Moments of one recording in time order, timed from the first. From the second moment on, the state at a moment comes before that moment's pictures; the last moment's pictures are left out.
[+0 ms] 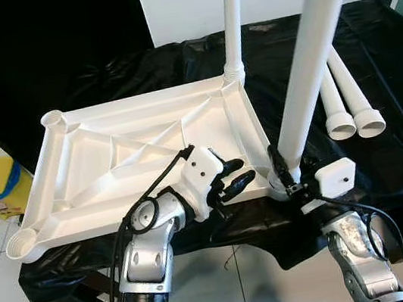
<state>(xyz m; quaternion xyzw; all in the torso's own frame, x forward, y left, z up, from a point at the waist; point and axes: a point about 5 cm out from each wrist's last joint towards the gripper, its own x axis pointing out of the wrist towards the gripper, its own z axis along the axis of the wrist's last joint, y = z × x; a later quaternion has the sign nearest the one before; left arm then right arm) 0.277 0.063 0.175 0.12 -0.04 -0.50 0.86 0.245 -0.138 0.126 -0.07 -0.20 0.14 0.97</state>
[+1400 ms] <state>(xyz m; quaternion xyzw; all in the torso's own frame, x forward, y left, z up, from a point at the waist) 0.278 0.064 0.177 0.14 -0.03 -0.50 0.86 0.240 -0.135 0.115 -0.12 -0.25 0.17 0.95</state>
